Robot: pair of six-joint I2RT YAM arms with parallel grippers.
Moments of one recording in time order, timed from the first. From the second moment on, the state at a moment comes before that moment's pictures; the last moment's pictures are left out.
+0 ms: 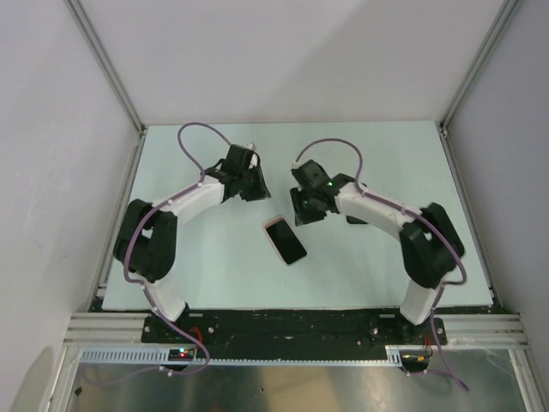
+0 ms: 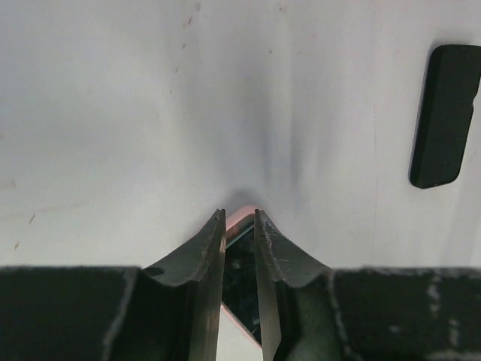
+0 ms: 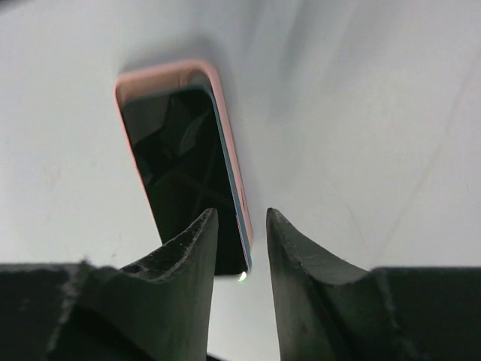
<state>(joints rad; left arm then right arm) -0.46 1.73 1.20 -0.32 0.11 -0.62 0.71 1.85 1.40 -0.61 -0.01 0.42</state>
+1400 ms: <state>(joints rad) -0.53 1.89 1.17 -0.34 0.07 -0.58 0.88 1.54 0.85 -0.34 -0.08 0.70</state>
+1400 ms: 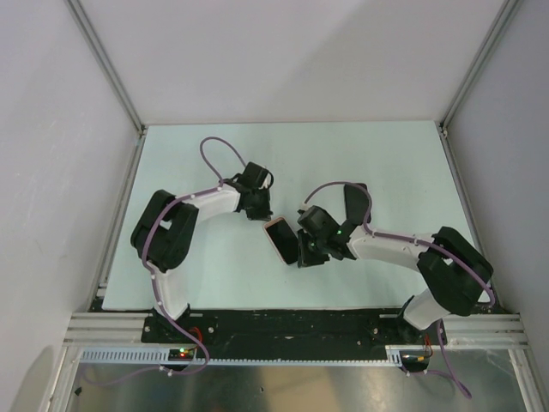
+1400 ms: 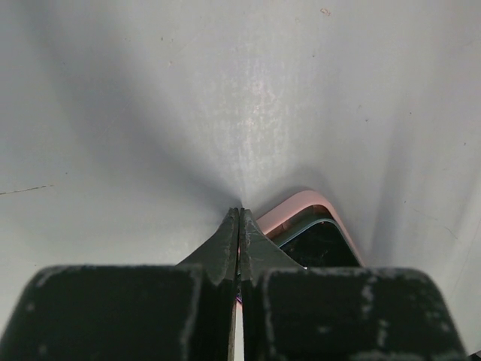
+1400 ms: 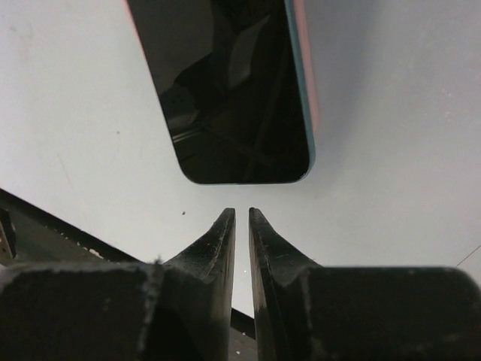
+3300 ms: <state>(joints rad) -0.60 1.75 0.98 -0.16 -0.06 -0.68 0.86 1.74 1.04 -0.52 -0.08 0.64</state>
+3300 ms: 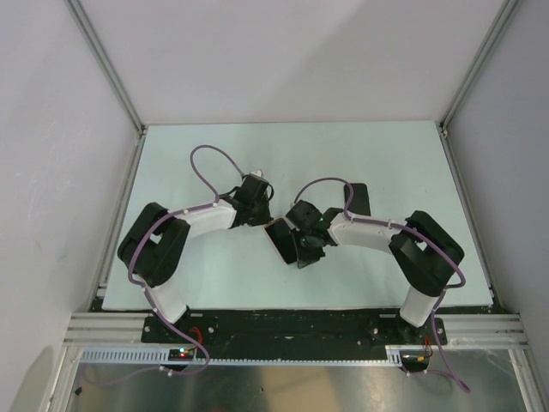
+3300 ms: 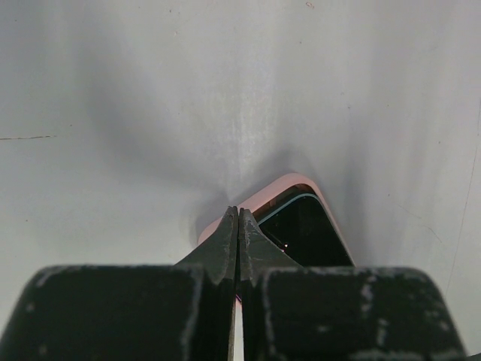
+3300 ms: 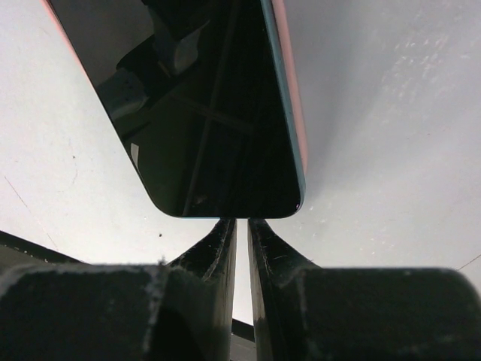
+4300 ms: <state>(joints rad) -0.64 1.62 0.84 -0.20 0.09 -0.79 0.82 1.78 1.09 -0.54 -0.03 0.62</state>
